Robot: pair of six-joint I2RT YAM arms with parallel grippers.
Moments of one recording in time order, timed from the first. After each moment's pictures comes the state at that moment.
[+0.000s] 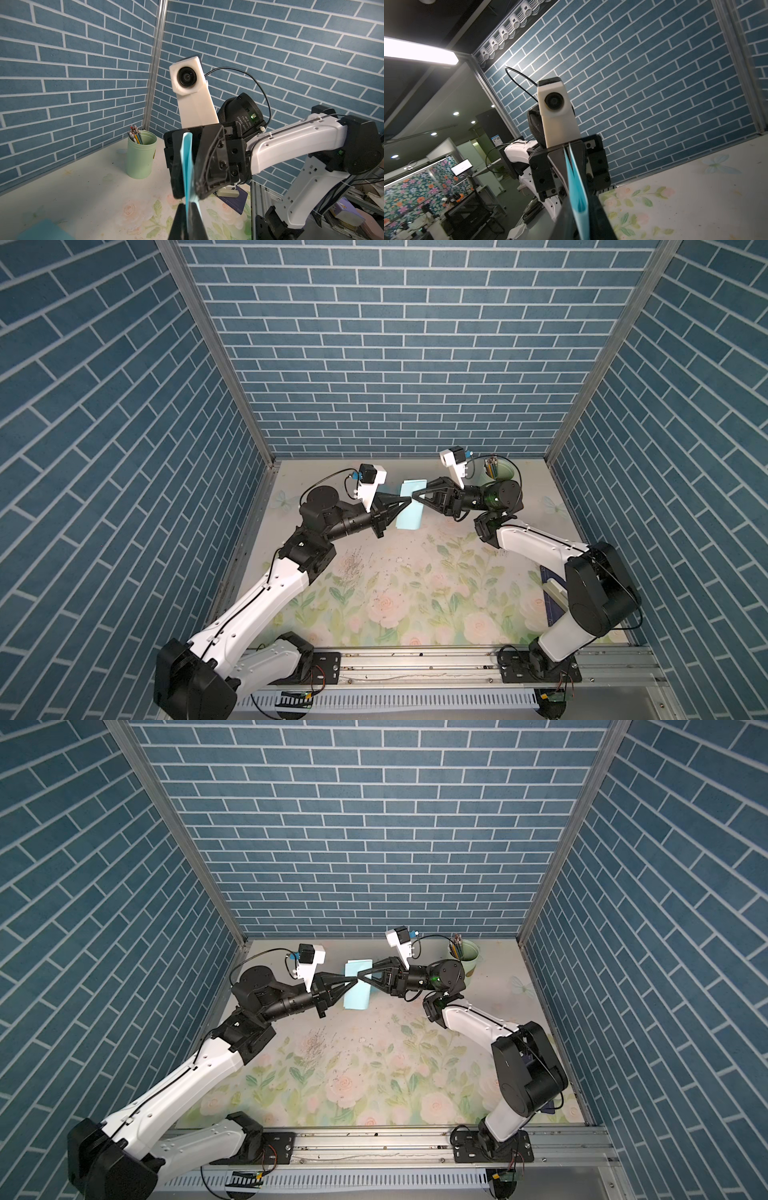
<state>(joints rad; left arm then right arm) -0.52 1.09 0.92 0.19 0.64 -0.28 0.56 1.62 1.04 1.22 -1.13 1.10</state>
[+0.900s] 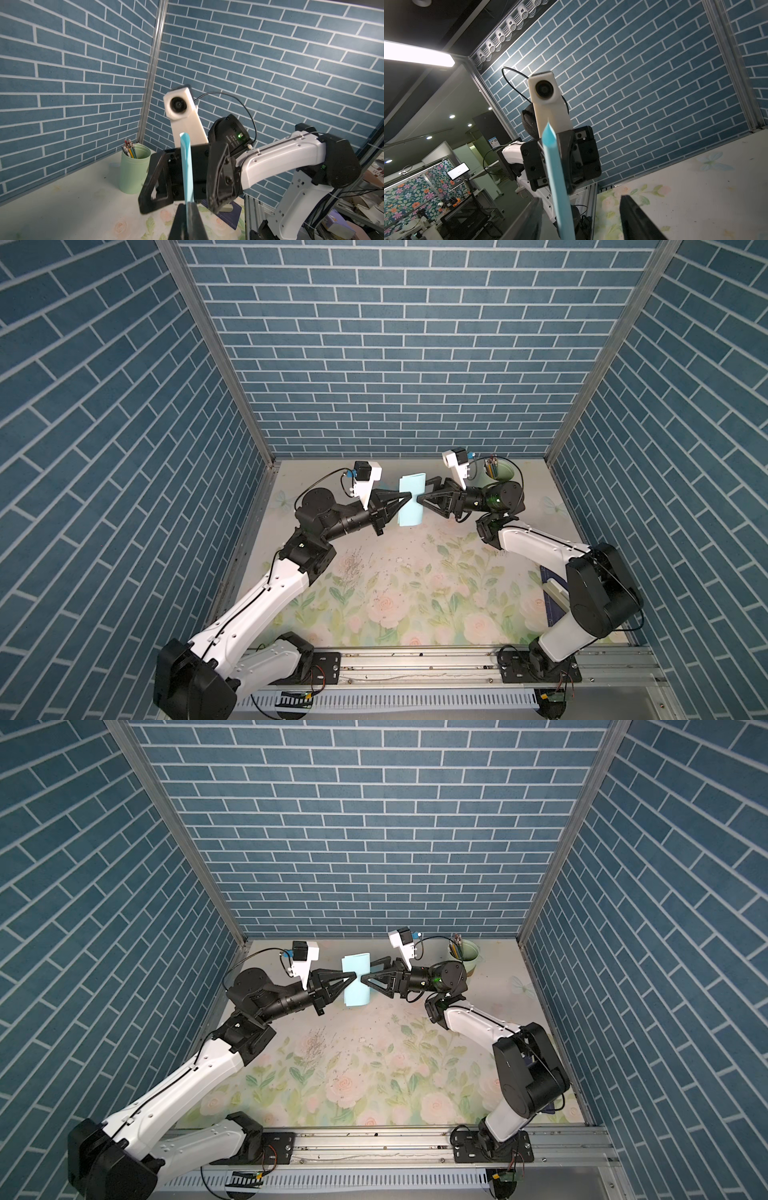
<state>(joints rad) -0.52 1.10 0.91 0.34 0.65 -0.38 0.57 1.61 1.00 1.22 -1.12 1.07</state>
